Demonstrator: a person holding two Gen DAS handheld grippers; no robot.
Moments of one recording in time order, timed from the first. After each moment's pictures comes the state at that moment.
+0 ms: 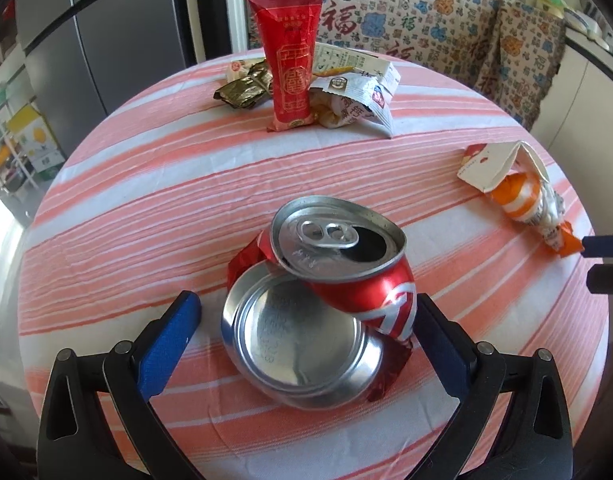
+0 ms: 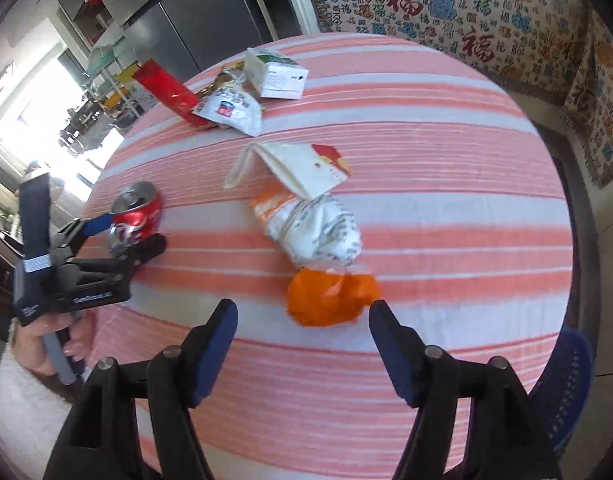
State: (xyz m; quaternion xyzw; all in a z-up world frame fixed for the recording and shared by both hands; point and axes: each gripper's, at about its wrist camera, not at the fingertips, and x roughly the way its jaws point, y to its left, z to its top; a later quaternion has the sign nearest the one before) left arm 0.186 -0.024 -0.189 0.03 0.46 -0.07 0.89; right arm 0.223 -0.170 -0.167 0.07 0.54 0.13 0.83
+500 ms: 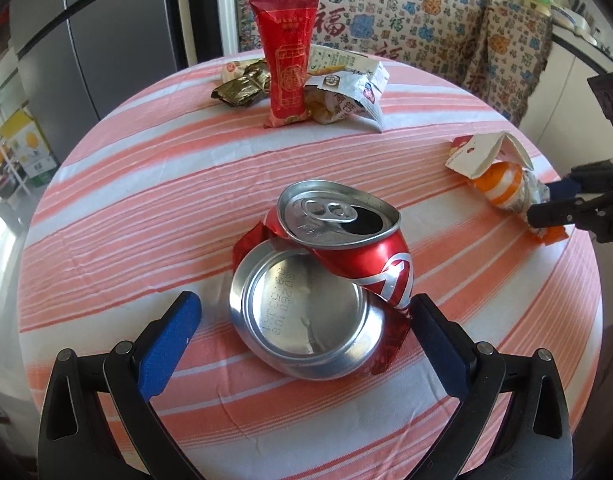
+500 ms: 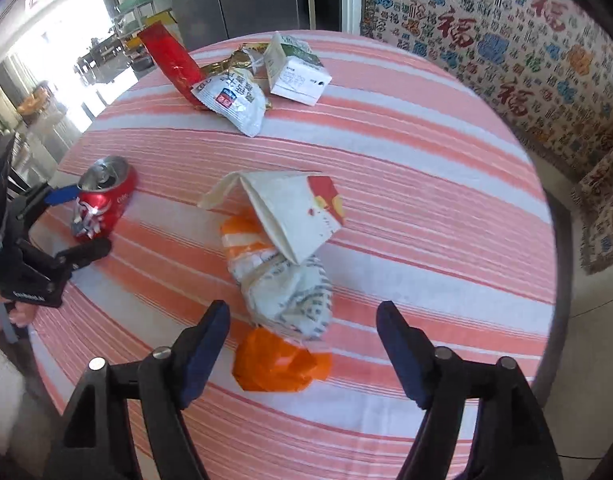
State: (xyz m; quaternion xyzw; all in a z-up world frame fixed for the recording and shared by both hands) left arm 0.178 -0.014 -0.187 0.03 0.45 -0.09 0.89; right arm 0.273 -0.163 -0.172 -0.05 0.54 0.17 0.82
